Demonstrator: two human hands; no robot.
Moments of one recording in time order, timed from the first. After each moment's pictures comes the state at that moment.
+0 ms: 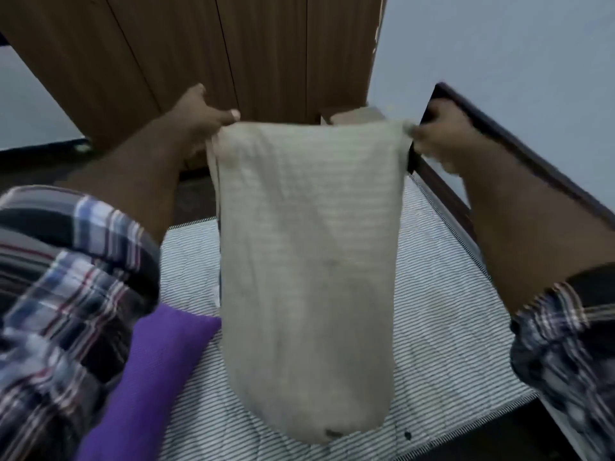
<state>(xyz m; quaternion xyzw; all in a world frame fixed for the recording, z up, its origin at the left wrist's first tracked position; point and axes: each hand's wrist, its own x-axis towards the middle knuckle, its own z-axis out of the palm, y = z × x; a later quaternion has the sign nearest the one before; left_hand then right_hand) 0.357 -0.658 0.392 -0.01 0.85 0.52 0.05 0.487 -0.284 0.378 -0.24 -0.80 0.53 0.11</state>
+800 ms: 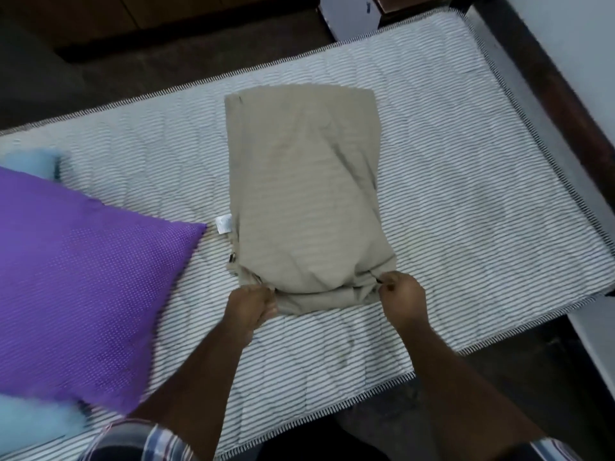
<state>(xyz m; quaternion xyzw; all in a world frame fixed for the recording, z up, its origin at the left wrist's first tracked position) 0.659 -0.714 -0.053 -0.36 0.65 0.56 0.37 0.753 -0.443 -0.048 -0.37 -0.87 0.31 -0.11</state>
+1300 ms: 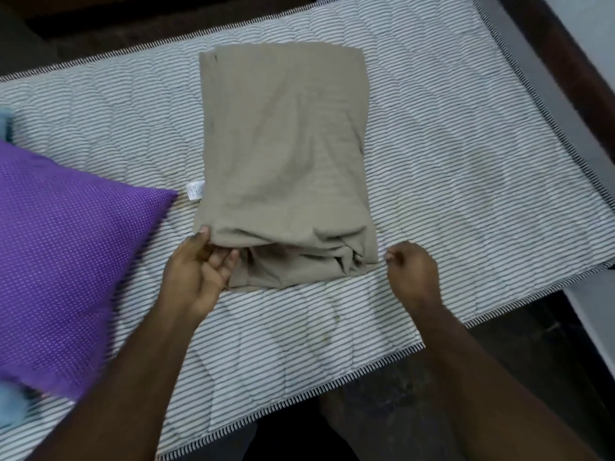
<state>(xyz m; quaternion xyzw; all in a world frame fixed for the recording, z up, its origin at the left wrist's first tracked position) 0.668 -0.725 -0.033 -0.32 0.42 0.83 0.21 0.788 -0.412 -0.080 -0.32 -0.90 0.30 0.00</state>
